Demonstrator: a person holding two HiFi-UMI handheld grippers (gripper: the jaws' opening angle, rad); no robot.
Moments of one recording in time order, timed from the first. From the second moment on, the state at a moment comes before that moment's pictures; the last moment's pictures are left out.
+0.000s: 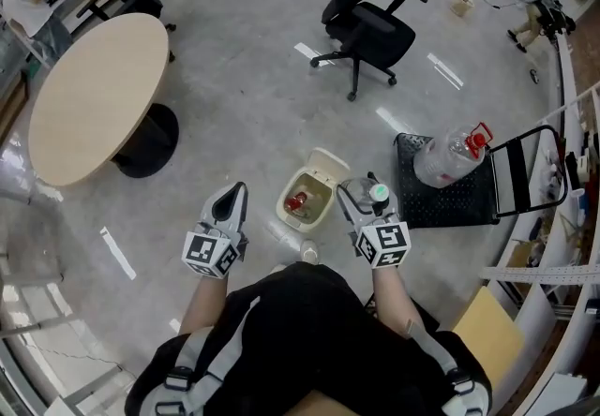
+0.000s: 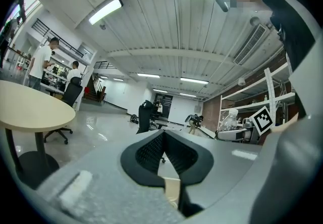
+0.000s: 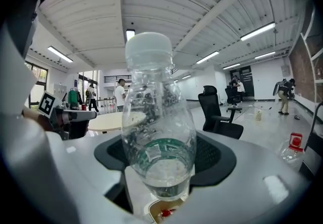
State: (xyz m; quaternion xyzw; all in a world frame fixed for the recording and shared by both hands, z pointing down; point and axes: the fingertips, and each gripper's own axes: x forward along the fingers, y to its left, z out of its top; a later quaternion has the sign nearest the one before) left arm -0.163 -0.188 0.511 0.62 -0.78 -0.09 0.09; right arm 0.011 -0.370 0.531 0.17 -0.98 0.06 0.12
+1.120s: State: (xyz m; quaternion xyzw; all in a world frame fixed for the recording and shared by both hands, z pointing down) left arm -0.108 -0.265 0.681 0.59 -0.76 -0.04 0.26; right arm -0.008 -0.344 0.723 0.03 -0.94 0.19 0.28
